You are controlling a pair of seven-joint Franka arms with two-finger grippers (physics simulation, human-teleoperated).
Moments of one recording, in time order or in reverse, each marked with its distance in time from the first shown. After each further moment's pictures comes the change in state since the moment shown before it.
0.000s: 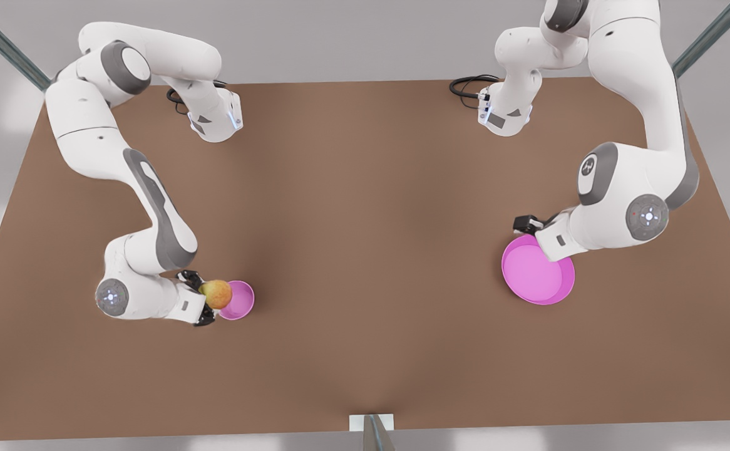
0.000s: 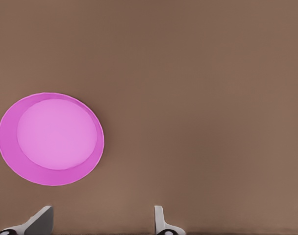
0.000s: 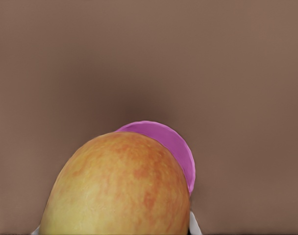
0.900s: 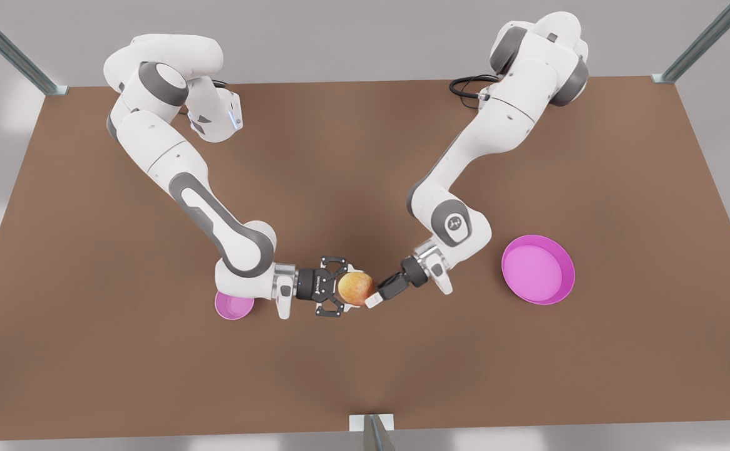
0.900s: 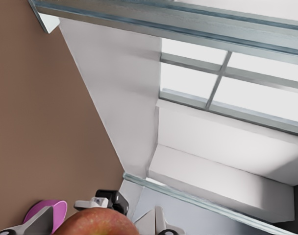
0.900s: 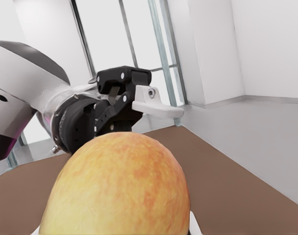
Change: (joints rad) left arm -0.355 0.405 -0.097 0.059 -1.987 1.142 0.419; right arm 0.243 0.219 0.221 0.054 1.371 0.519 -0.119
